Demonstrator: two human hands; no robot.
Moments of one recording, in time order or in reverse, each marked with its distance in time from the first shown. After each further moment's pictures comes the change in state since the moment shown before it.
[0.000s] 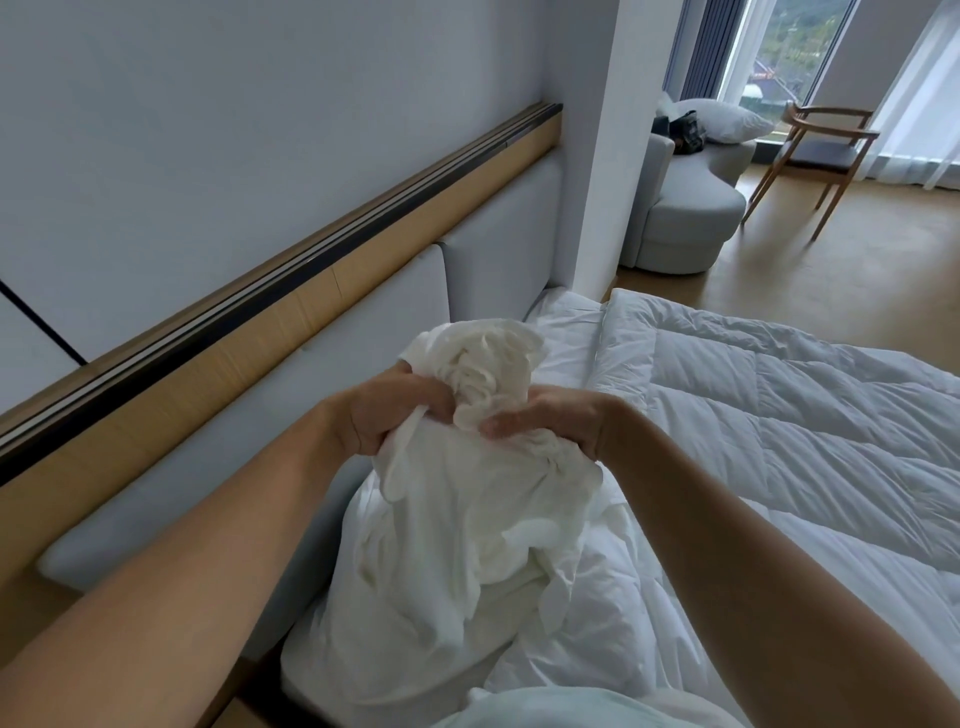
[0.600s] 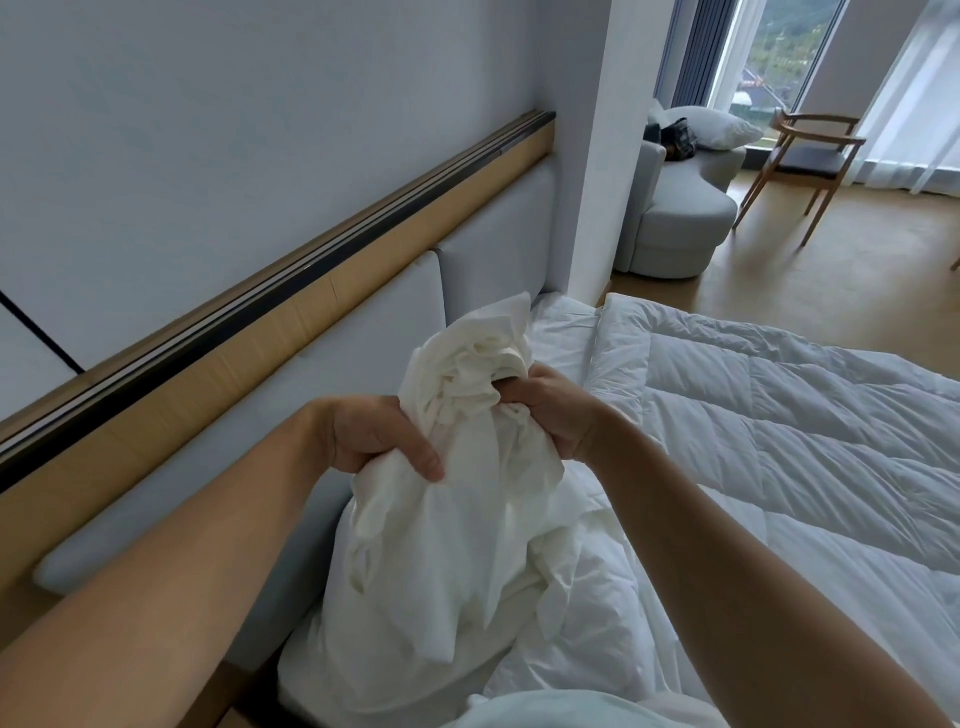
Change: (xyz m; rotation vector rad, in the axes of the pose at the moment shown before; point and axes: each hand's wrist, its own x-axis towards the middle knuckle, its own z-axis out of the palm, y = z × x) left_hand -0.009 -0.002 -0.014 0.113 -0.420 -0.251; right_hand 0.010 0.000 0.009 0.154 0.276 -0.239
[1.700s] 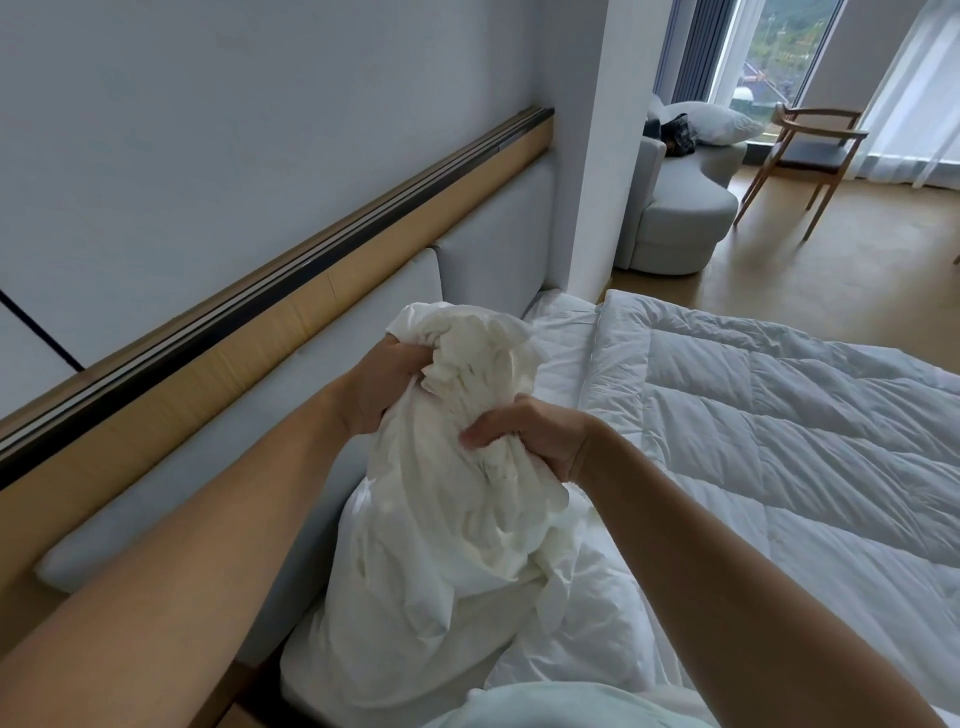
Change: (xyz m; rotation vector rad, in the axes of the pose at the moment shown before) left_hand 0.030 0.013 -0.006 -0.177 0.470 0.544; right_hand -0.015 0.009 0.014 -0.038 -0.214 0.255
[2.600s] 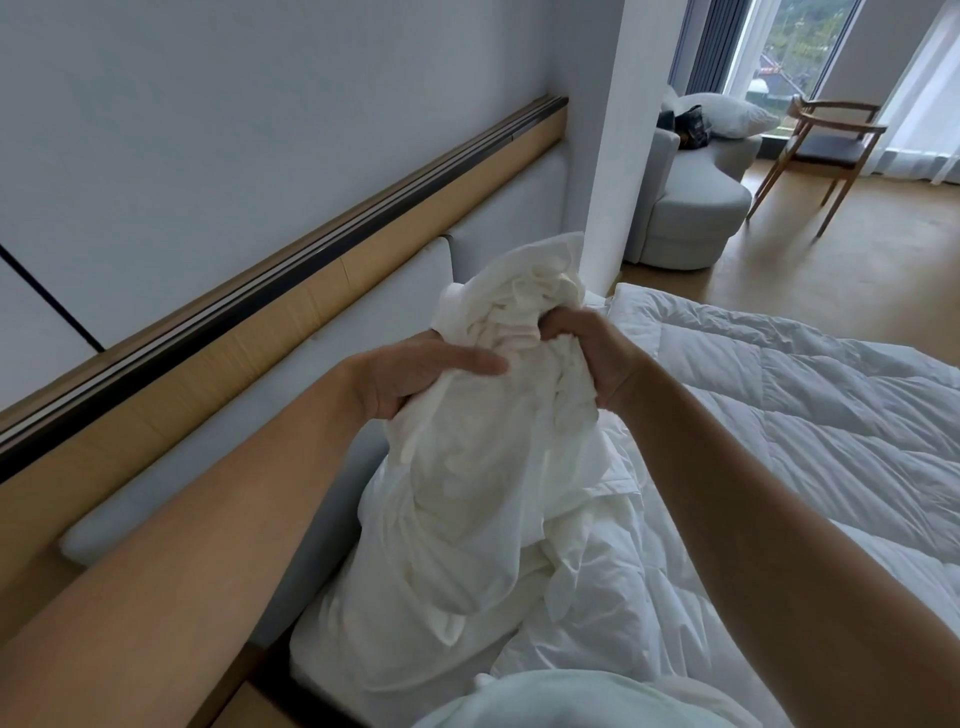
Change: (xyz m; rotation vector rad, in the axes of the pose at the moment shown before) left_hand -0.013 0.020 0.008 0.088 -0.218 -0.291; right_hand -0.008 -0.044 -0.032 0.170 0.261 -0.283
